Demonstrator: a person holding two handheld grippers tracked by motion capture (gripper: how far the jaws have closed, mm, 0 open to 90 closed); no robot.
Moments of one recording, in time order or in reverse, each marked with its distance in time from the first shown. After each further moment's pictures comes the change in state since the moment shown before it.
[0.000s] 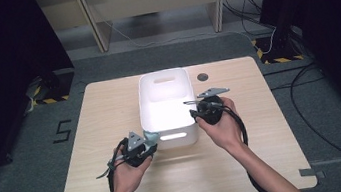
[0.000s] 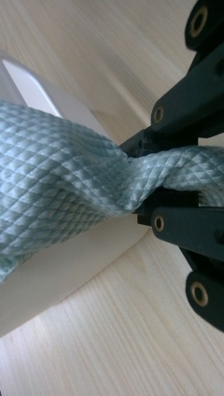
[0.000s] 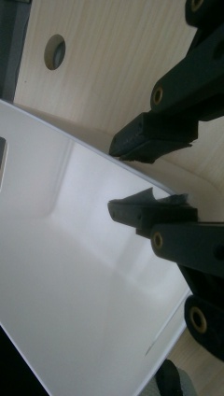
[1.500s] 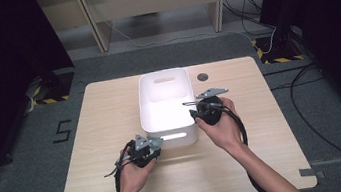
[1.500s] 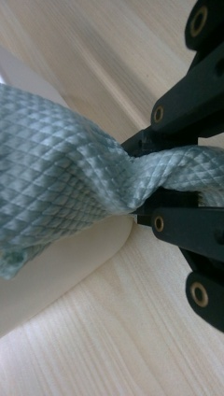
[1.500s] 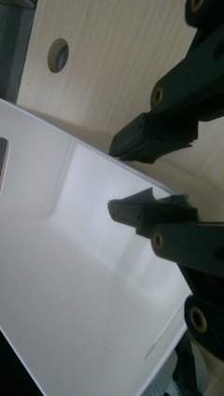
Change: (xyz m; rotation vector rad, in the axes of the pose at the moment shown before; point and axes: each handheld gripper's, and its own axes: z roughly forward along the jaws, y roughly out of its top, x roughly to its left) left arm 0.000 -0.017 0.028 0.093 -0.012 -0.016; right arm 0.002 0.000 0.001 -0.004 -0.016 -0.018
